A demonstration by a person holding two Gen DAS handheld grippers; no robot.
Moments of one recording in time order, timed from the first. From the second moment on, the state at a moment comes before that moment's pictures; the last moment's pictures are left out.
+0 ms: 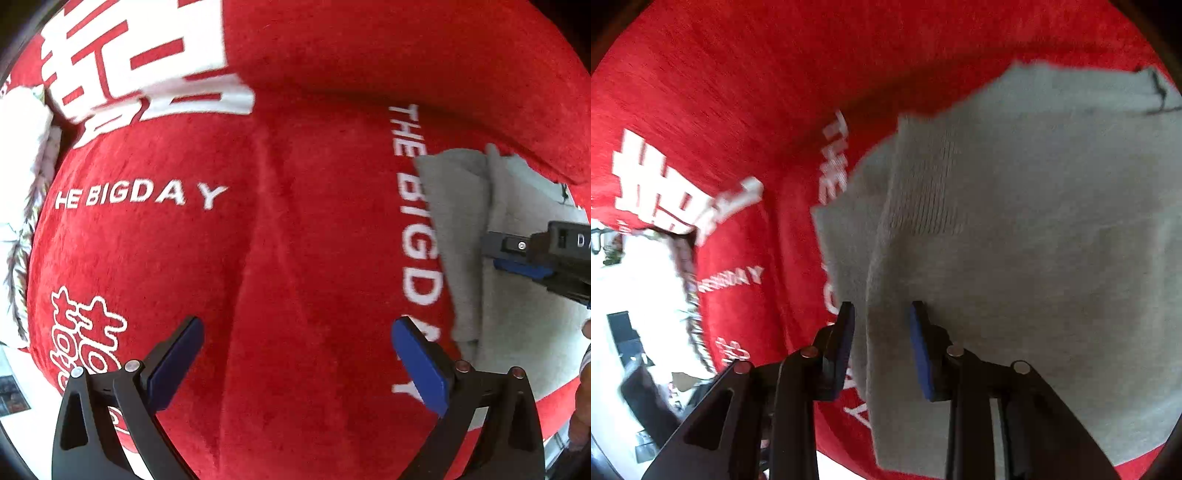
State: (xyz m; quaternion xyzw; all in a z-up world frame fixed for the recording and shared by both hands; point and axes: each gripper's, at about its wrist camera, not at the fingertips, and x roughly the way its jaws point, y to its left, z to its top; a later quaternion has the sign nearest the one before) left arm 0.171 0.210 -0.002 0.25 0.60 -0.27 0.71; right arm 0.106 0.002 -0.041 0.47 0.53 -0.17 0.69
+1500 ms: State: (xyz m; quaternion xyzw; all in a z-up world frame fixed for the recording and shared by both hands) left arm 0.127 0.147 -0.010 0.26 0.62 -0.32 0.67; right arm -0.099 0.027 -0.030 0.62 0.40 -0.16 0.65
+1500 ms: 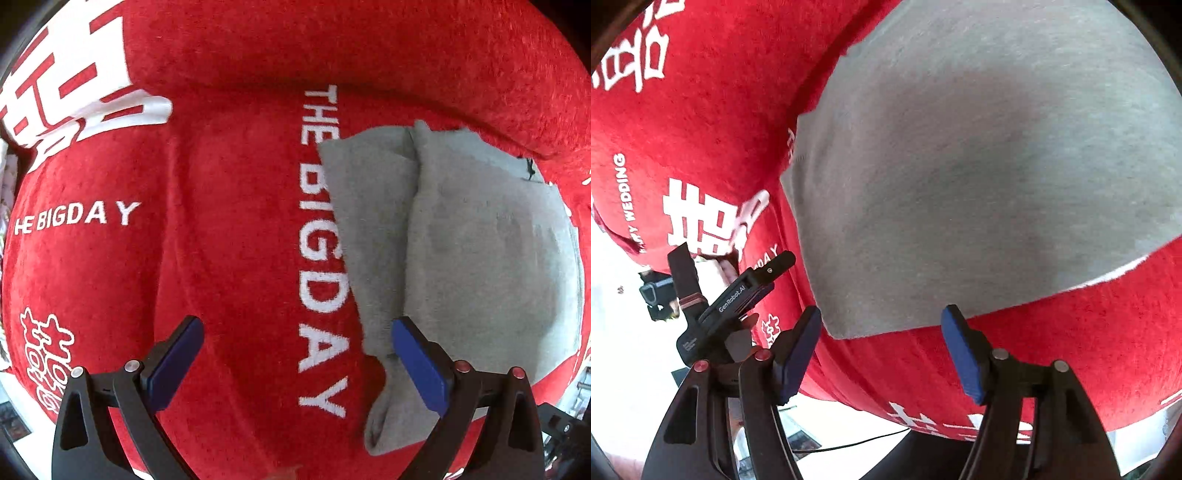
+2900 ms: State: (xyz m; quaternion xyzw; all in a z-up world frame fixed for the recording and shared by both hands) left arm 0.157 0.110 -0.054 0.03 0.75 -0.45 0.48; right arm -0.109 0.005 -0.046 0.76 0.18 -0.09 0.62
